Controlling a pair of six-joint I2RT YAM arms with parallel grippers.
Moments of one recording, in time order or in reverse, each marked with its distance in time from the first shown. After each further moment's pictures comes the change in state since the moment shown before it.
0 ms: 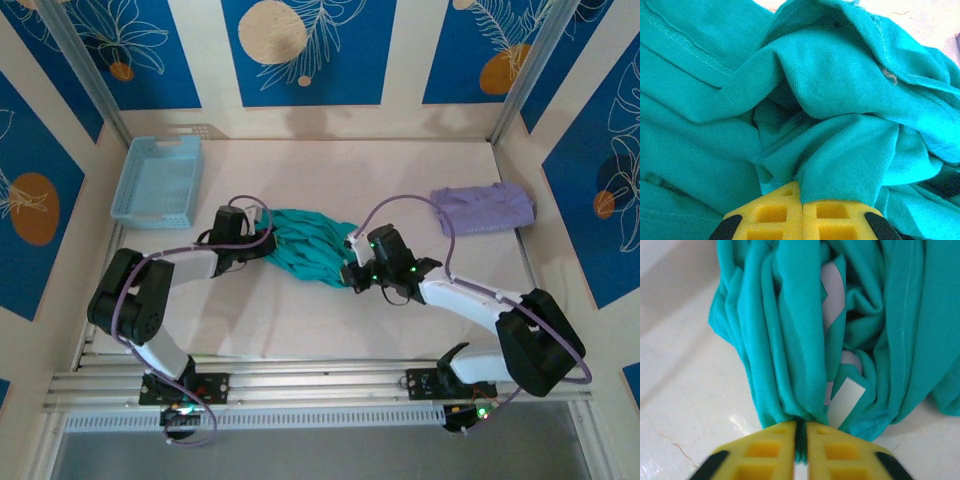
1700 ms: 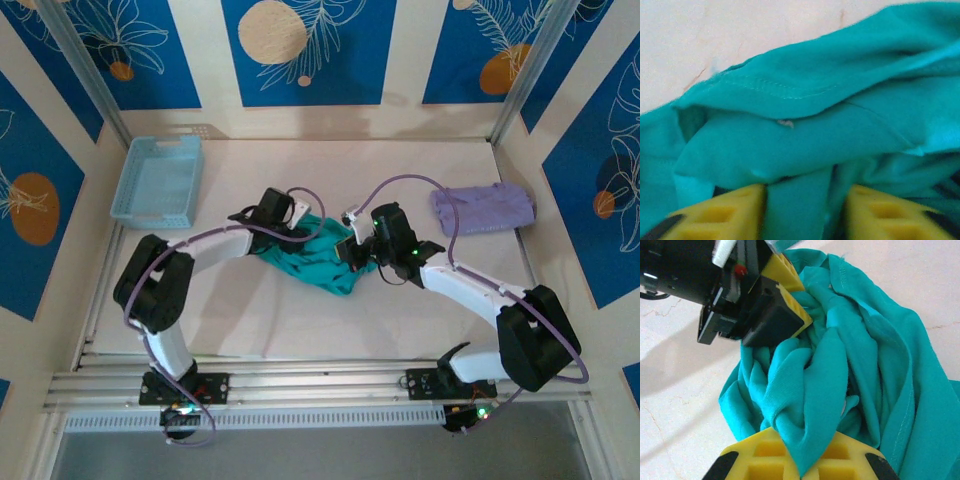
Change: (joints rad) left arm -0.229 0.140 0.404 -0.442 -0.330 0.566; right arm -0.068 0.025 0.134 0.043 -0.093 -0.047
